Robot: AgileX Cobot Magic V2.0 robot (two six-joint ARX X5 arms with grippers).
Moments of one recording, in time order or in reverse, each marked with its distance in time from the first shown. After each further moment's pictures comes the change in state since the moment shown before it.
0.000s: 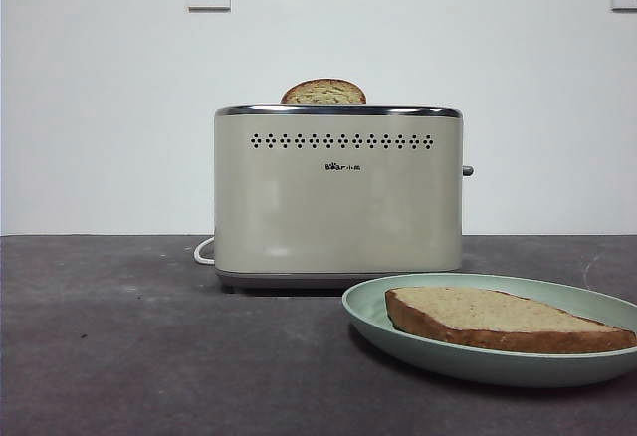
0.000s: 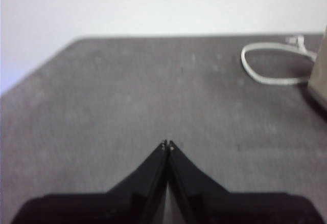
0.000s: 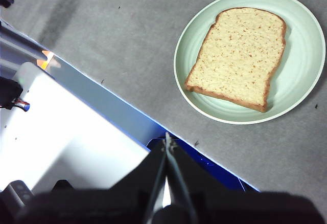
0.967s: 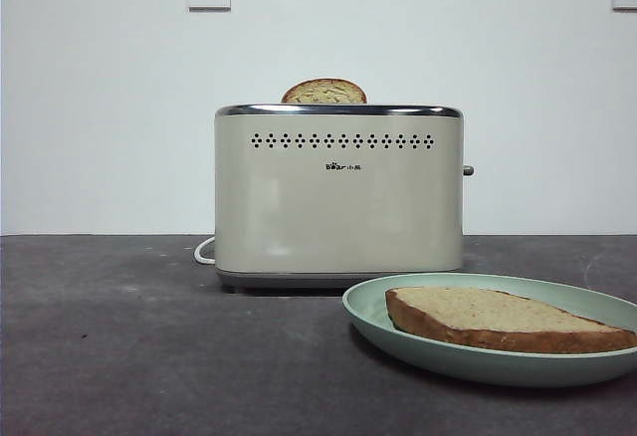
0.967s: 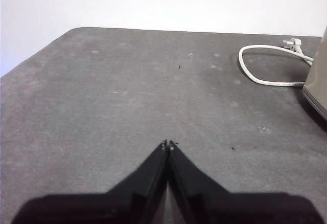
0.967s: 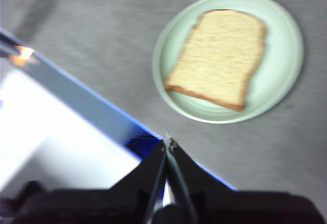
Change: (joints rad) left arm 0.000 0.000 0.000 0.003 0.008 -0.049; right arm 0.007 -0.014 0.000 0.001 0.128 -0.034
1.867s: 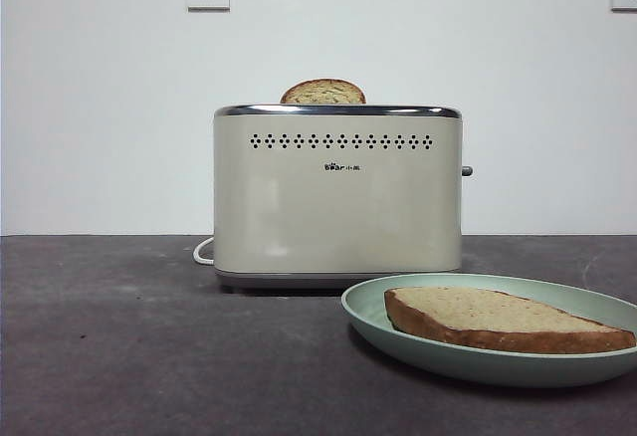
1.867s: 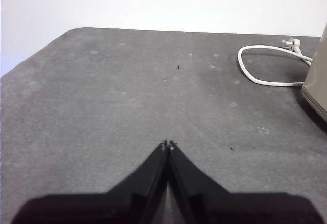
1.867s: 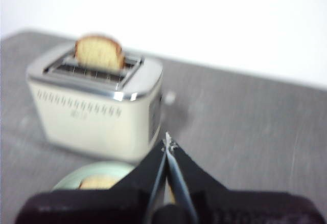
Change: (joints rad) left arm 0.000 0.000 0.000 0.000 0.000 0.000; right arm -0.283 -0.338 -0.141 0.560 0.079 -0.037
